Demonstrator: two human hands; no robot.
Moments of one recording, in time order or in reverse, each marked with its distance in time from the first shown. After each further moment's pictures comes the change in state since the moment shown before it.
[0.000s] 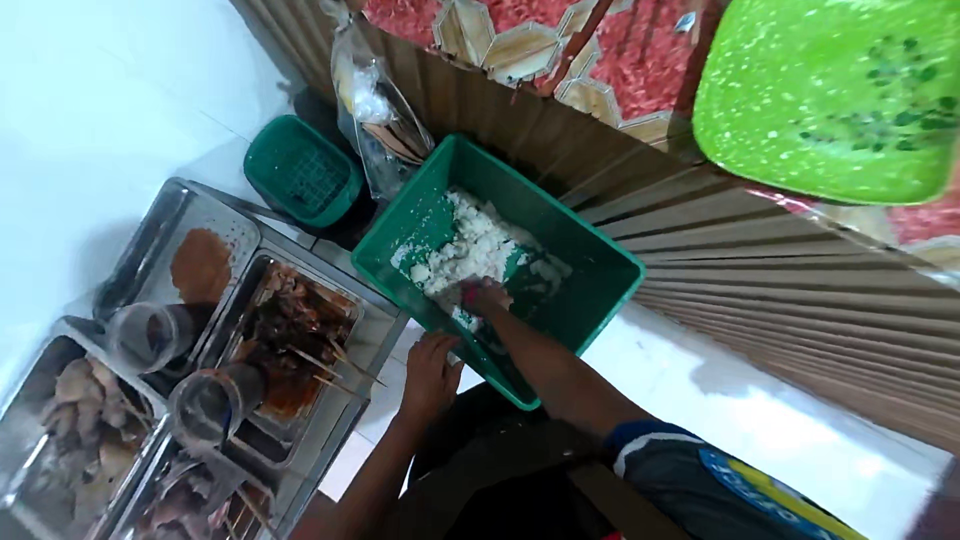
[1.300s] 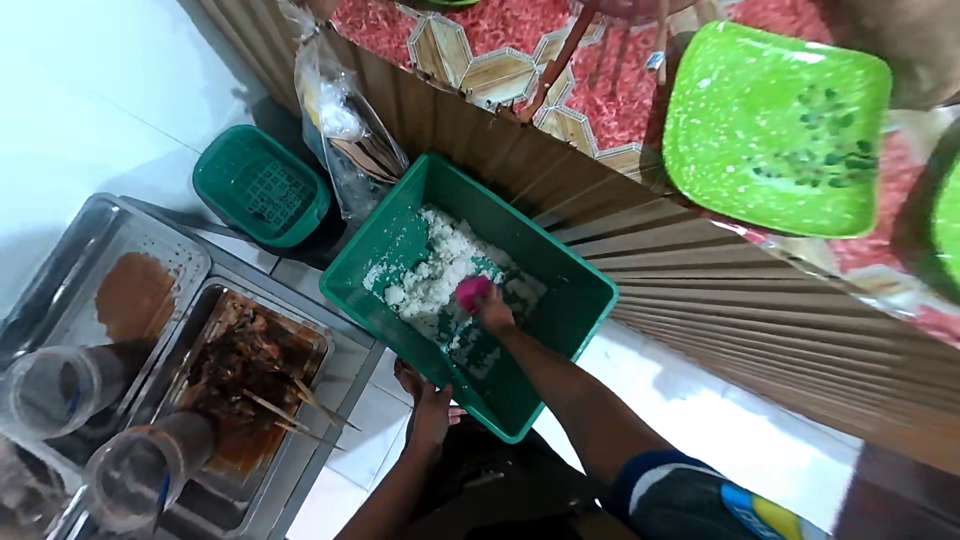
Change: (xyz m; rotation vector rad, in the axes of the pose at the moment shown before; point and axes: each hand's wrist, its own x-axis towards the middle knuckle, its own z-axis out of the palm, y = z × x) left_hand 0.018 0.013 0.057 -0.923 -0.243 -1.198; right_hand 0.030 0.055 -0.031 -0.120 0.109 -0.269
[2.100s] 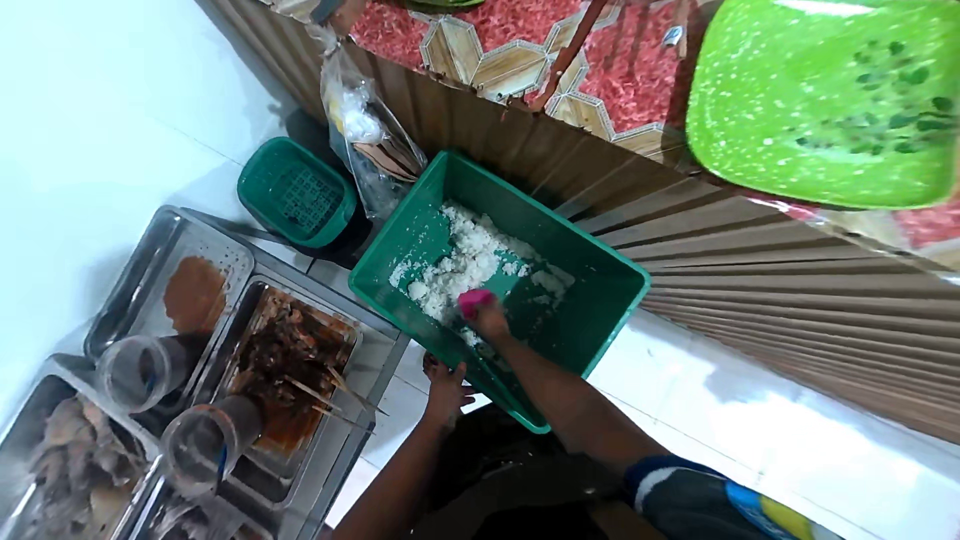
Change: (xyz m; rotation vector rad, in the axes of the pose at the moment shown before) left_hand 0.005 0.020 -0.011 0.000 0.038 -0.008; right_hand -0.015 -0.045 0.042 0.254 -0.059 0.014
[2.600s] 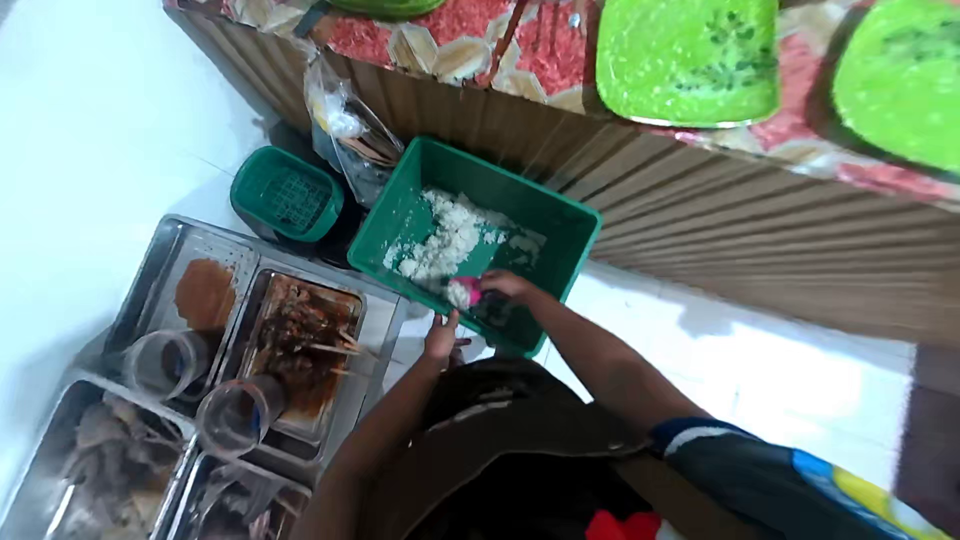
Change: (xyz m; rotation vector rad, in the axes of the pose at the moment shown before) left_hand -0.018 -0.008 -0.019 0.245 -0.046 0.074; right_hand -0.107 0.023 -0.050 0.715 -0.170 -0.111
